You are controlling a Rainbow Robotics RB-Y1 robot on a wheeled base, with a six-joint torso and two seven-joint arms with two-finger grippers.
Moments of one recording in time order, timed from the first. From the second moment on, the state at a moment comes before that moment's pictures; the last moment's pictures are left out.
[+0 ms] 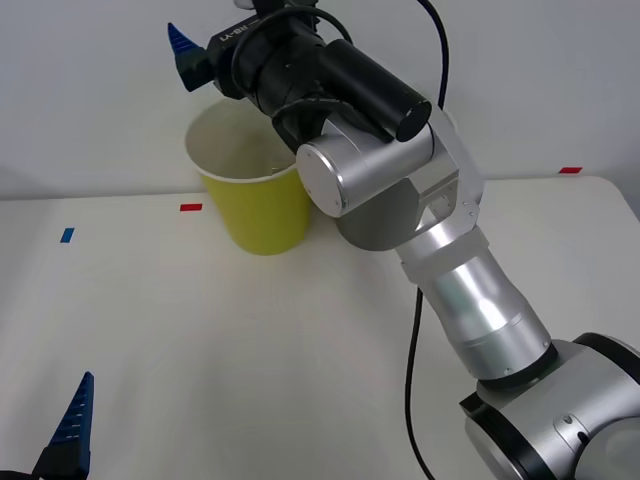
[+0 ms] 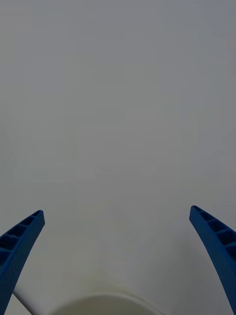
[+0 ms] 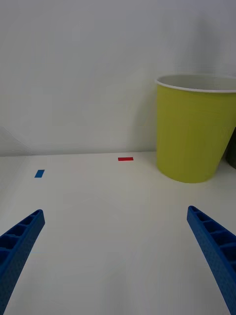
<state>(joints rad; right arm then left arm) -0.83 0.00 0.31 -1.52 -0.27 0.42 1.69 1.10 0.47 -0.07 -2.30 0.36 -0.40 -1.54</state>
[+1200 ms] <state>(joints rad) -0.51 -0.21 0.26 -2.13 -0.43 0.64 1.66 1.10 0.47 -0.07 -2.30 0.36 -0.40 -1.54</state>
